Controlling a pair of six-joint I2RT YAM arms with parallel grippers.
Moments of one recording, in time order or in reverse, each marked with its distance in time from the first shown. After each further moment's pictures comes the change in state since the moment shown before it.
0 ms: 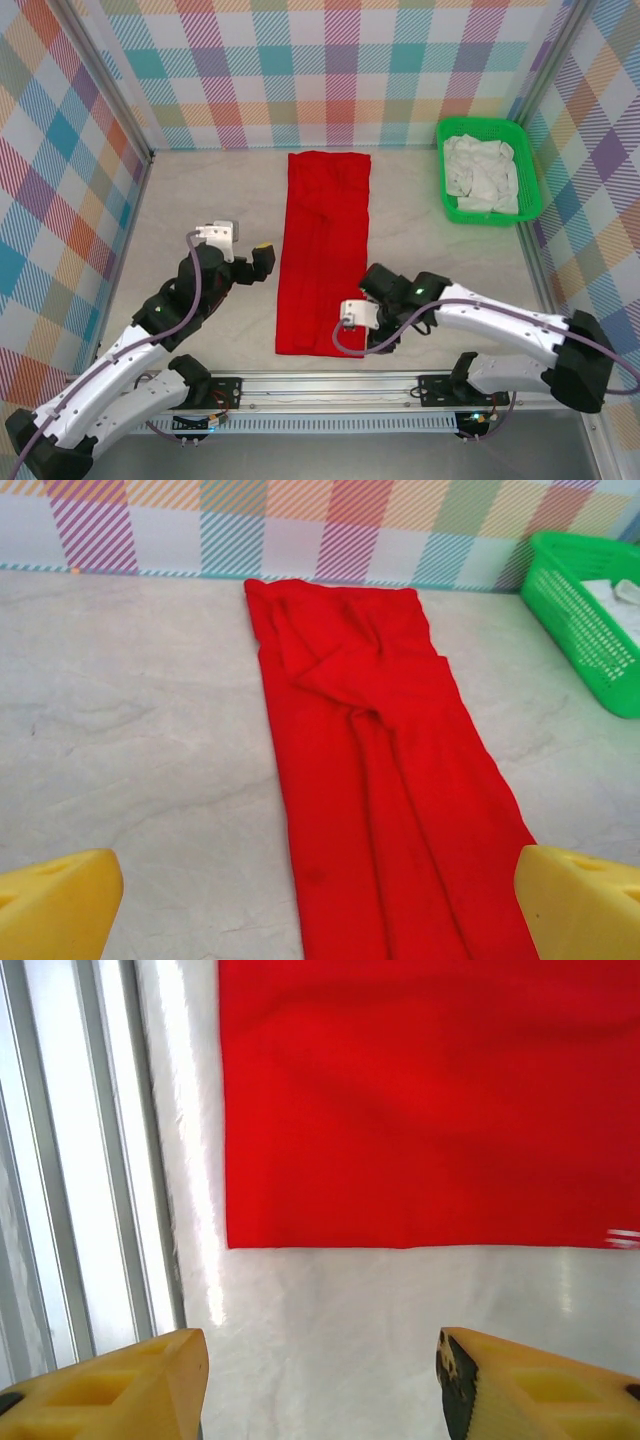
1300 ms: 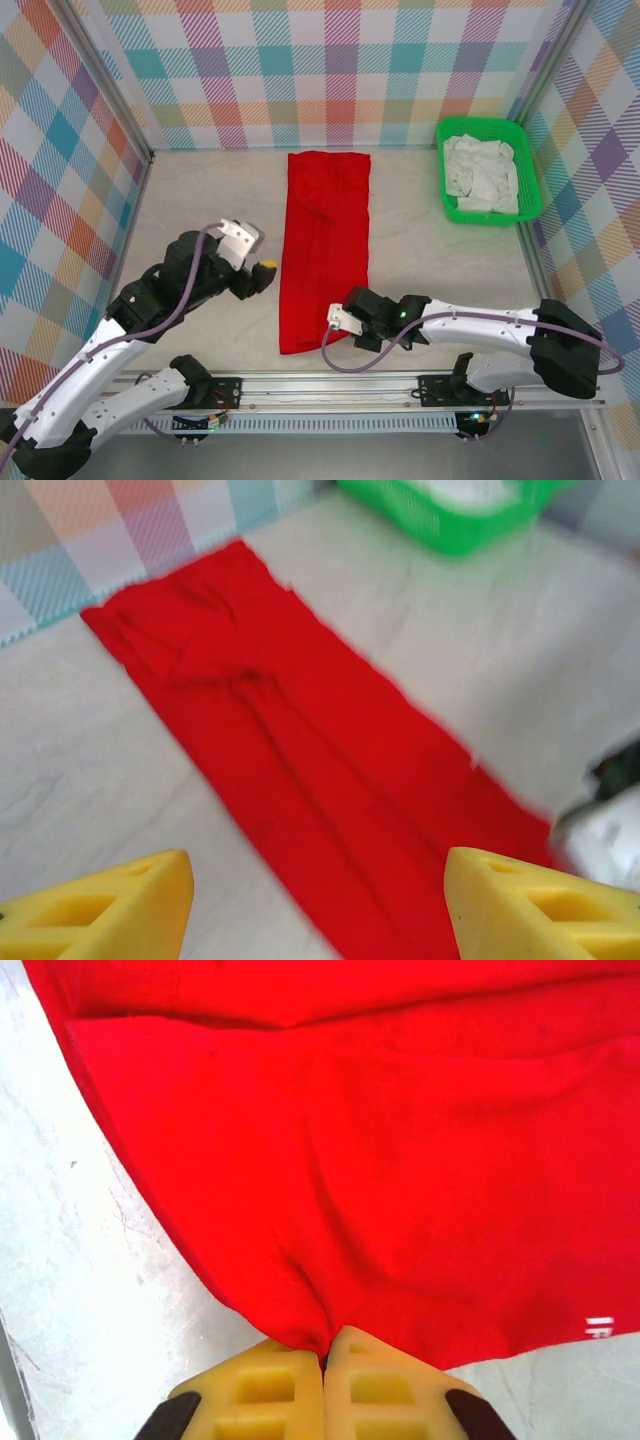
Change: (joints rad) left arm -0.064 0.081 0.314 -0.416 0.286 0.420; right arm 0.125 0.034 -0.161 0.396 0.232 0.212
